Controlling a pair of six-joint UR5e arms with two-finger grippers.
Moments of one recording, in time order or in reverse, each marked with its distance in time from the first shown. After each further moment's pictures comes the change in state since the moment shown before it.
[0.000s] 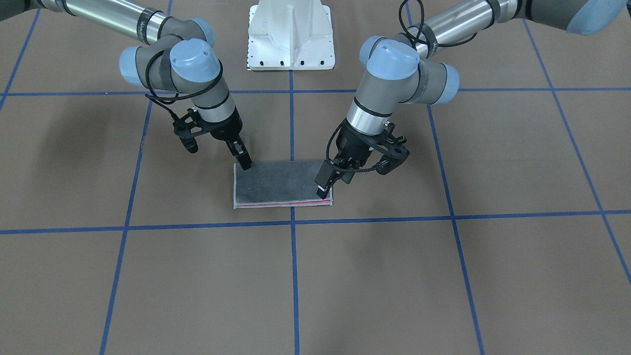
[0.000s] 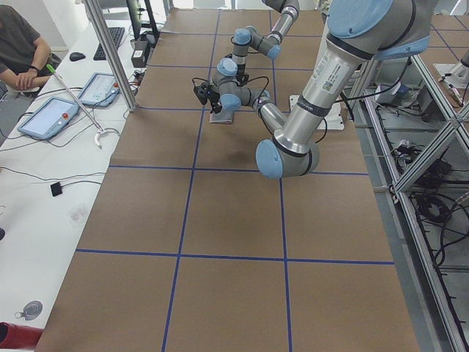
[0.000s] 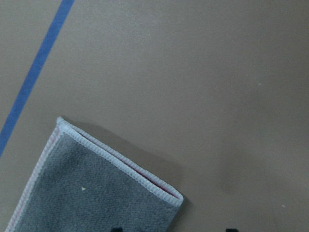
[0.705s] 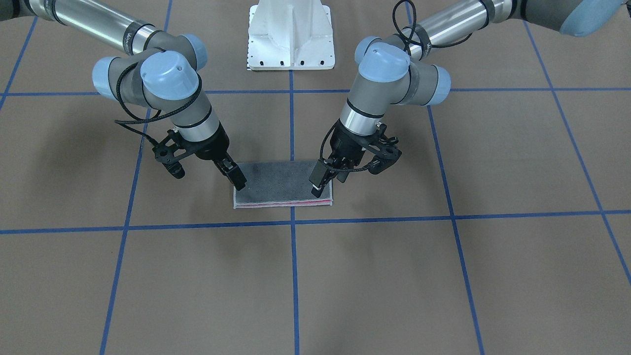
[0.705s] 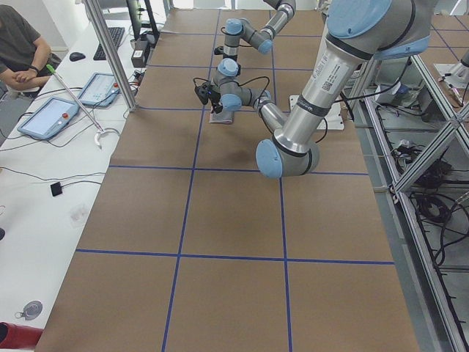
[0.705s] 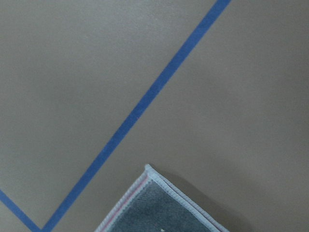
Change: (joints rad) left arm 0.004 -0.002 0.000 -0.003 0.001 0.000; right arm 0.067 0.002 0.027 0.001 0.063 -0.152
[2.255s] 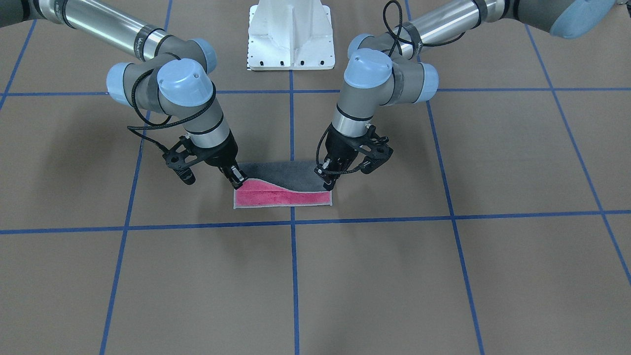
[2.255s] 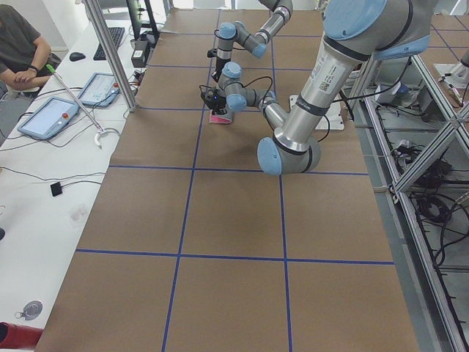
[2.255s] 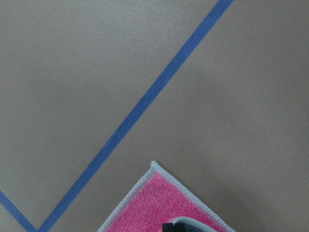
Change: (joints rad) left arm 0.062 -0.023 0.042 0.100 0.029 -0.008; right arm 0.054 0.099 -0.139 -0.002 -0.003 -0.122
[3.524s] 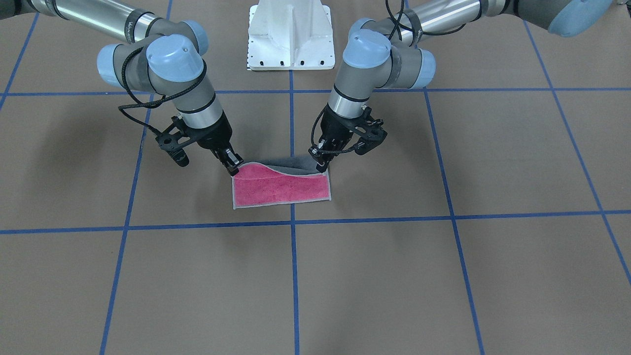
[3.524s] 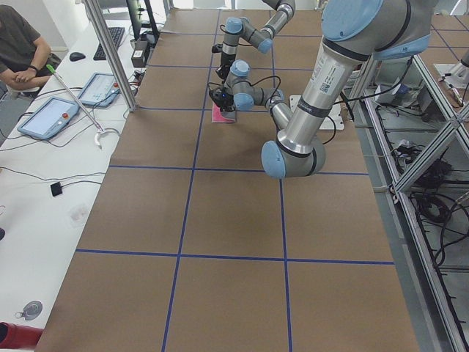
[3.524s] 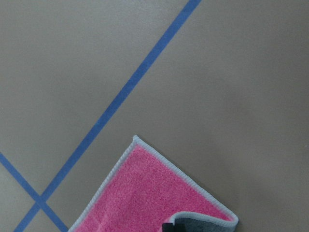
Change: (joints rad) left arm 0.031 0.030 -0.075 0.009 0.000 -0.026; right arm -0.019 -0.060 0.110 -0.019 -0.028 -0.011
